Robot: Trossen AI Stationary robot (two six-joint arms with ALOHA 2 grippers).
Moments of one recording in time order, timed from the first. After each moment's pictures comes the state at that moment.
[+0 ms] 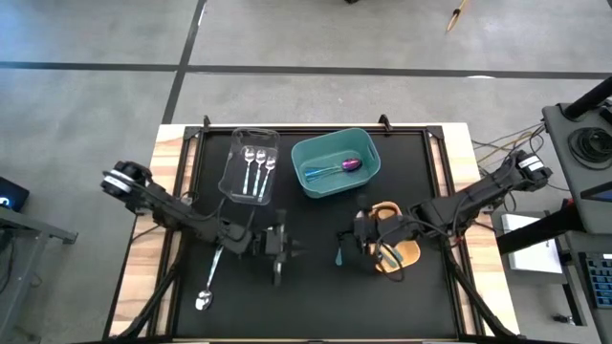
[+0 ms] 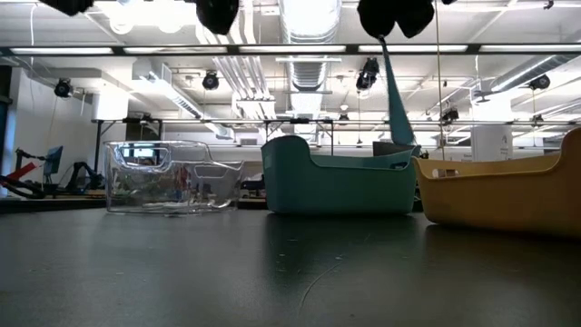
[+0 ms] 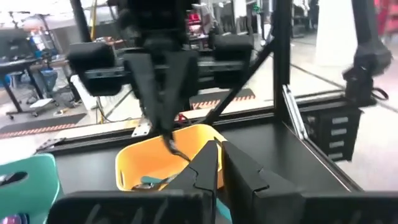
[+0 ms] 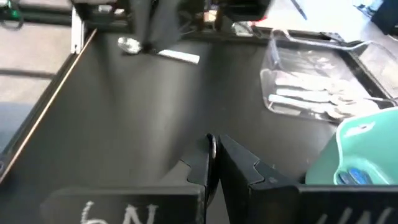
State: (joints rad) left arm -0.44 1.55 0.75 0.78 -0.39 0.11; right arm 0.39 1.32 0.94 -0.11 0.36 0.12
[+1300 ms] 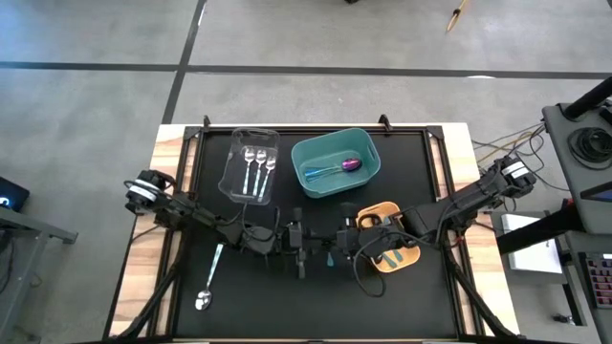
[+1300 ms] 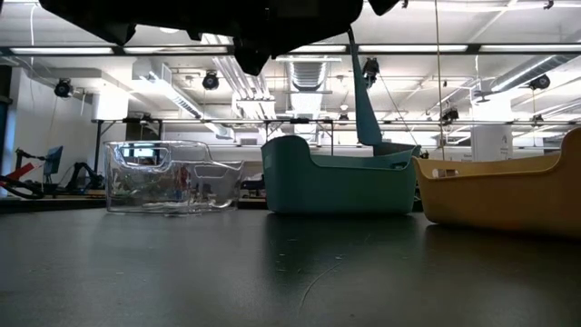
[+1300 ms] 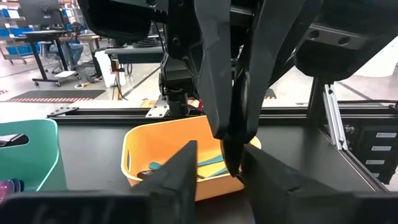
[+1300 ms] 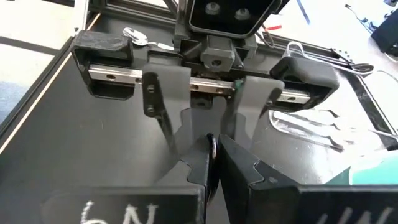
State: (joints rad) left arm -0.36 1.78 0.86 0.87 -0.44 -0.02; right arm 0.41 1.50 1.15 -0.21 0.37 0.01
